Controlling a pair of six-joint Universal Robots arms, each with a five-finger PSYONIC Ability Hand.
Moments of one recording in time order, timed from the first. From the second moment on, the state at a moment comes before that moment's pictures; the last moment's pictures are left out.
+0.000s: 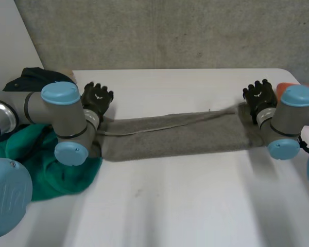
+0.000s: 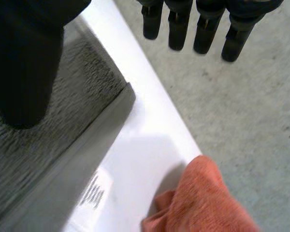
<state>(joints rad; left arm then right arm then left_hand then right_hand) 4.30 -2.52 -0.89 3.27 -1.64 3.83 1.74 -0.46 0.76 -0.18 1.53 2.38 0.19 0.21 0.21 0.20 0.05 0.23 0.21 0.22 0.23 0.05</state>
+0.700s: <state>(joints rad) 4.40 -2.70 -0.63 3.44 -1.68 3.79 1.78 -0.34 0.56 -0.35 1.48 2.60 0.19 0.21 0.21 0.20 0.05 0.23 0.21 0.21 0.21 0.04</state>
